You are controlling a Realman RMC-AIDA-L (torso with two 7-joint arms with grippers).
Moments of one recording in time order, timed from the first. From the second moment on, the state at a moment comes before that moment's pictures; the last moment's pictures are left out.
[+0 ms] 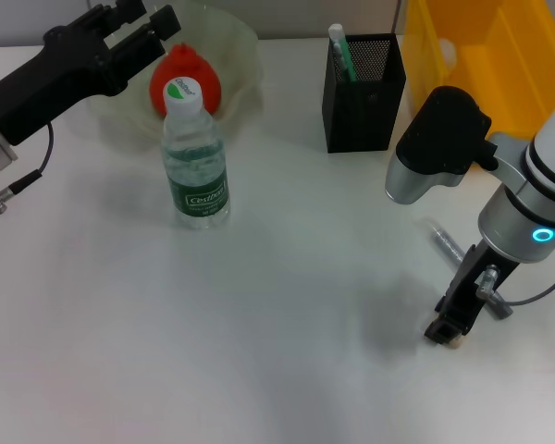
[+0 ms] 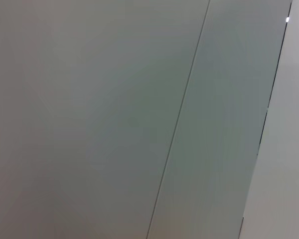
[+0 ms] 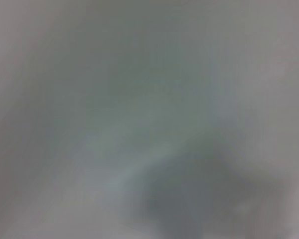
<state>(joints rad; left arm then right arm) -0.37 -2.07 1.10 0.68 1.12 1.30 -1.27 0.70 2.09 -1.59 -1.13 -2.60 -1.63 2.52</state>
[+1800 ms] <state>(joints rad) -0.37 -2.07 1.08 0.65 1.12 1.30 -1.26 0.73 2.08 -0.77 -0.54 -1.75 -0.99 1.42</state>
